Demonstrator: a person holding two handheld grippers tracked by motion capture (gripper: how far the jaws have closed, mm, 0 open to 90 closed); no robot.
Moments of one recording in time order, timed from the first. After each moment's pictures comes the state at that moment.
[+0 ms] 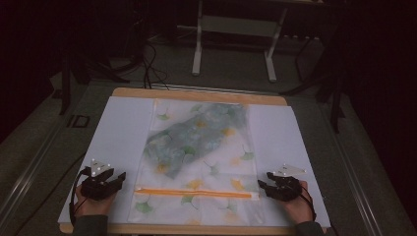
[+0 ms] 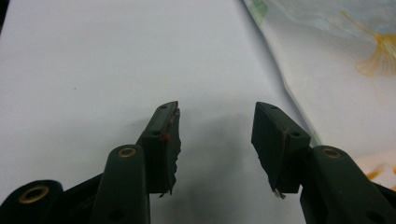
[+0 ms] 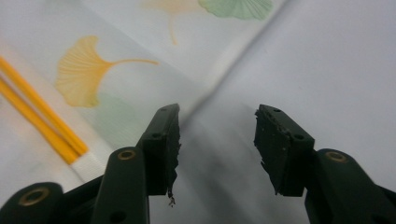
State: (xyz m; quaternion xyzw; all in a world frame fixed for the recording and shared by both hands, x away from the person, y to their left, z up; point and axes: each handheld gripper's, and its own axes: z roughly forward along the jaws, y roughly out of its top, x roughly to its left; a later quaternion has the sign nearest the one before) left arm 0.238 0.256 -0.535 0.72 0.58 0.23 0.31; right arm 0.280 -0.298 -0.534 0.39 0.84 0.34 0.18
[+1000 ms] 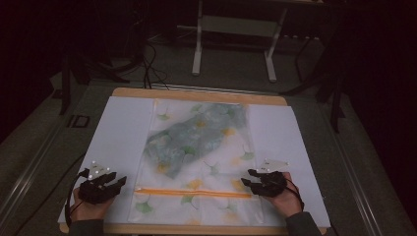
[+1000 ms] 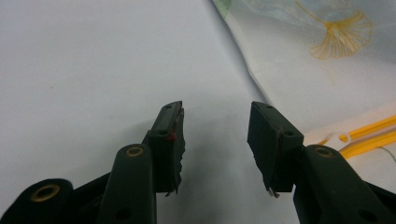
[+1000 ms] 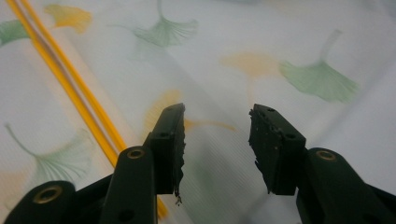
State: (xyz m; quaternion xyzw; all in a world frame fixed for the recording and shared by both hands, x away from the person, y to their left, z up) left arm 0.227 0.257 -0.526 0.75 0.54 0.20 0.33; right arm 0.289 -0.250 -0.514 0.30 0.87 0.36 0.14
